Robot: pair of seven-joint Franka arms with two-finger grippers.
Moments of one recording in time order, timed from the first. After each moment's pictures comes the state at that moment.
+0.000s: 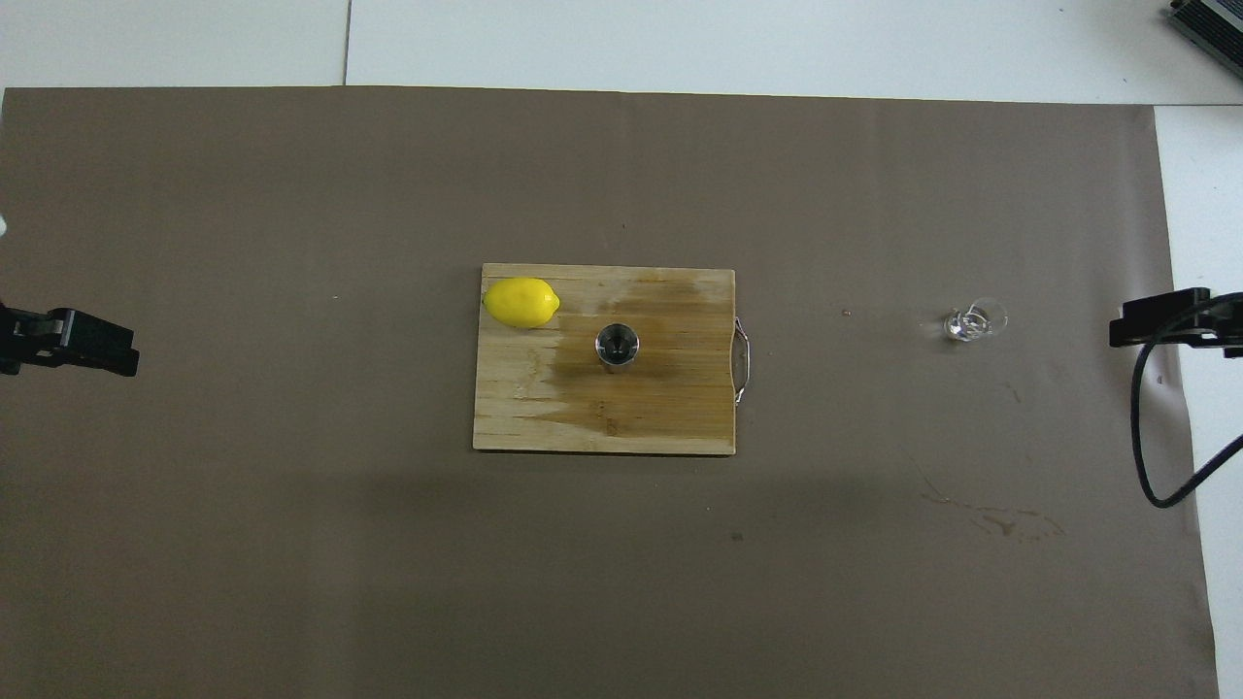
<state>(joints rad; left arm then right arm) -0.04 -0.05 0.02 -1.64 0.02 1.50 0.05 0.02 -0.09 -0.09 -1.68 0.00 1.61 0.05</state>
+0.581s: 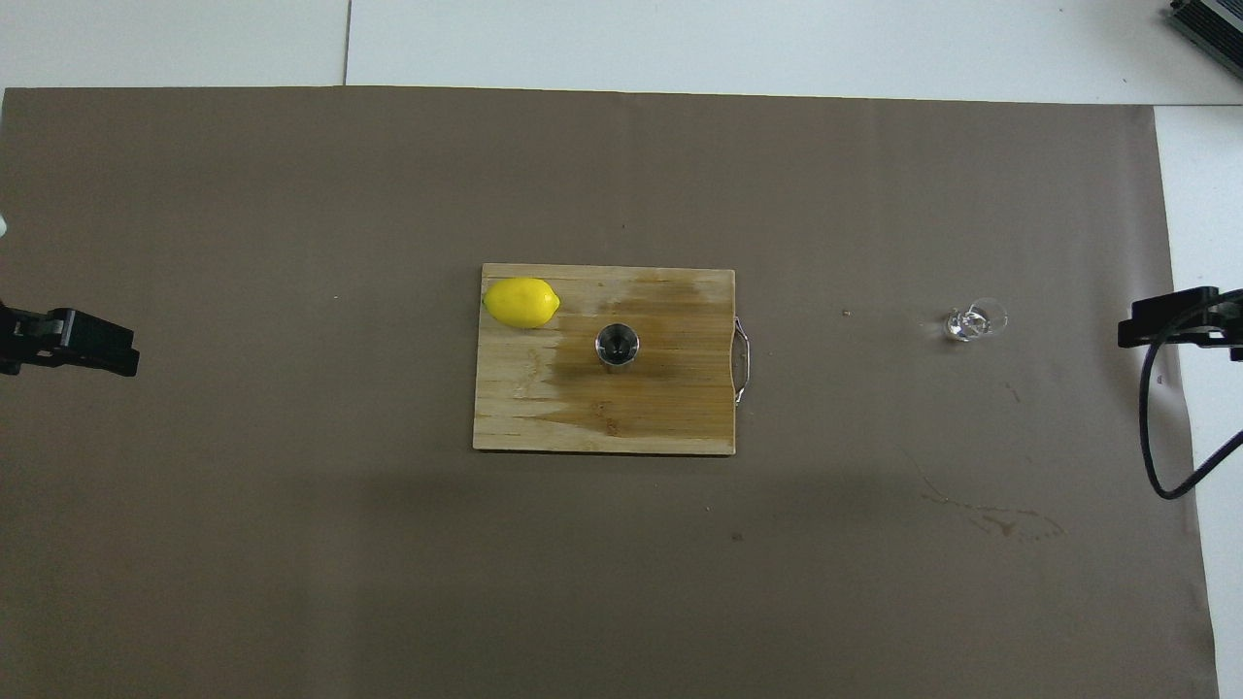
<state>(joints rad) -0.04 -0.05 0.02 -1.64 0.02 1.50 0.05 0.02 -0.08 -0.11 -1.68 0.00 1.61 0.05</state>
